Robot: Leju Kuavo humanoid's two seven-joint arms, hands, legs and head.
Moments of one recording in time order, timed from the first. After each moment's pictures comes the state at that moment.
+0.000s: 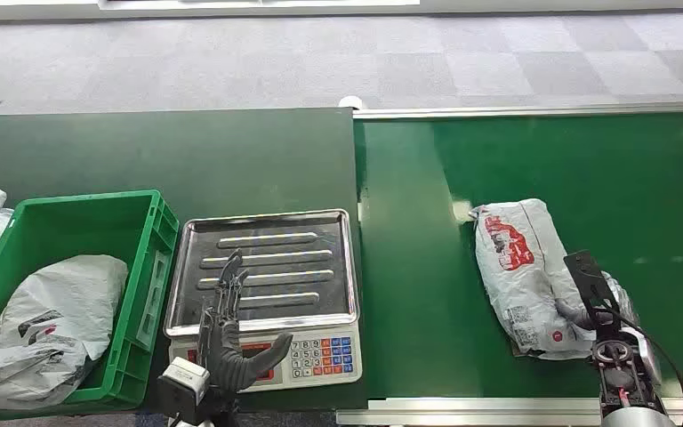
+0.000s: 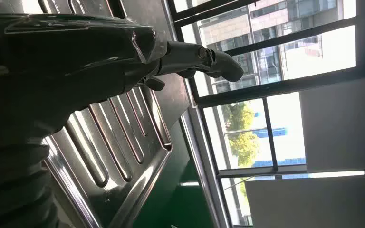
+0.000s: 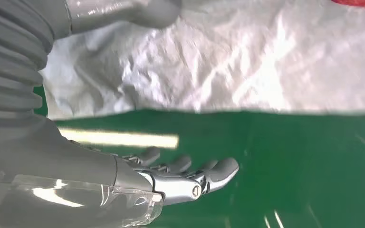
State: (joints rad) left arm 0.07 -0.17 -0.31 -1.45 -0.12 0.17 -0.63; right arm -0.50 -0.25 -0.34 -0.45 0.86 -0.07 -0.05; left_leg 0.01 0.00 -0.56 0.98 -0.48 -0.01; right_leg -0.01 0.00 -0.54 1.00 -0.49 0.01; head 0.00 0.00
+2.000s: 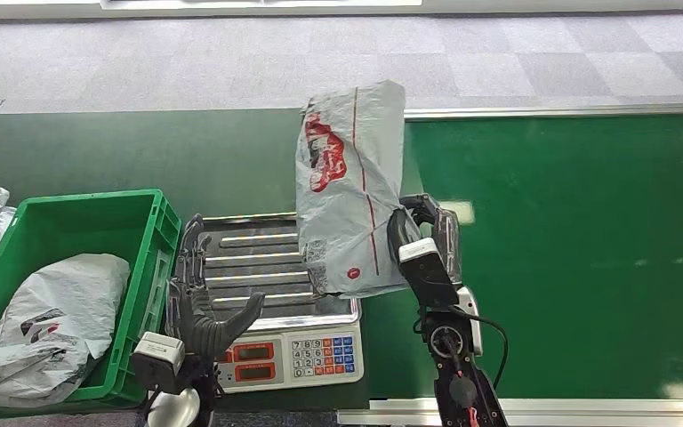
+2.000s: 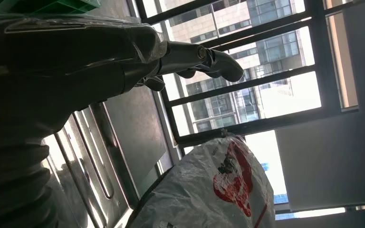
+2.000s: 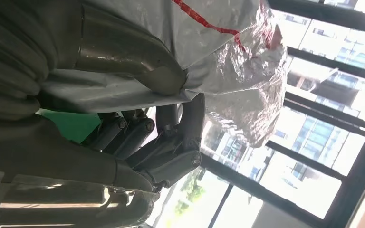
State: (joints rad) left arm -0.02 -0.16 -0.22 -1.50 -0.15 0.23 -0.63; right arm -0.31 0.24 0.24 -1.13 0.59 -0.25 -0.50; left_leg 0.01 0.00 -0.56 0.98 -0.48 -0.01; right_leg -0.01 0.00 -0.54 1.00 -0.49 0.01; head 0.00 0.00
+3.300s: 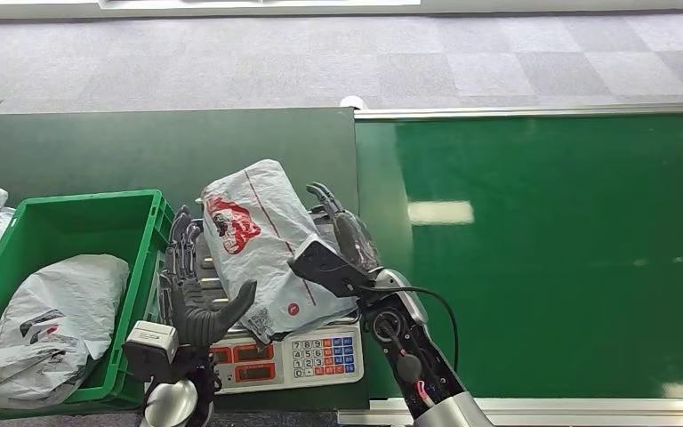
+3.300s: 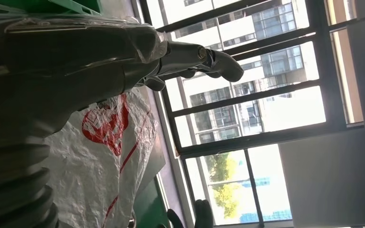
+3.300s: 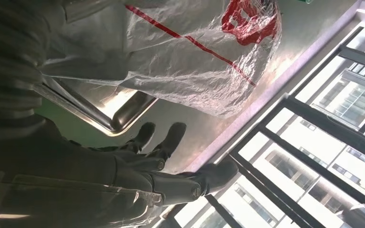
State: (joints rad) left arm -0.03 -0.20 -0.17 -1.52 -0.17 0.24 -0.60; right arm -0.47 0.29 0.41 -0.82 0.73 -0.08 -0.36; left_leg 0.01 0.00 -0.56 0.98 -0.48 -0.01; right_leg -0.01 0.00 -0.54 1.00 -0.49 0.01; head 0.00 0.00
